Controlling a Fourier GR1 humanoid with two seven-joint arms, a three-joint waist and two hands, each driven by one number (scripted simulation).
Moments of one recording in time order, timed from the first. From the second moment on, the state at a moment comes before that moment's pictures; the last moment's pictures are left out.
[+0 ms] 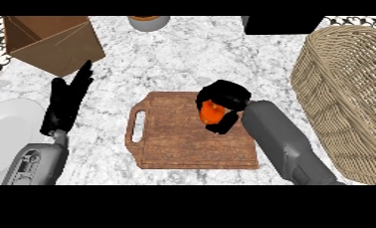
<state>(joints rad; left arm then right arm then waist) -0.22 0.27 0.00 -1.36 -0.04 0.06 0.23 -0.79 -0.08 0.43 -0.47 0.76 0.00 -0.73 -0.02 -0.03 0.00</state>
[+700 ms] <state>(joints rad) -0.17 0.29 0.02 -1.37 -0.04 0.07 0.22 -0.67 -0.05 0.43 -0.67 0.85 -0.23 0.08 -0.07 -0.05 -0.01</state>
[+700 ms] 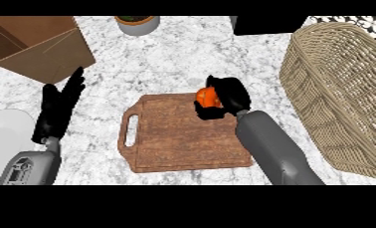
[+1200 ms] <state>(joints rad) -0.14 0.29 0.03 -1.38 -0.04 0.08 0.22 -0.62 0.00 0.38 -1.23 0.68 -0.20 0.36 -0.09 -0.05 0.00</state>
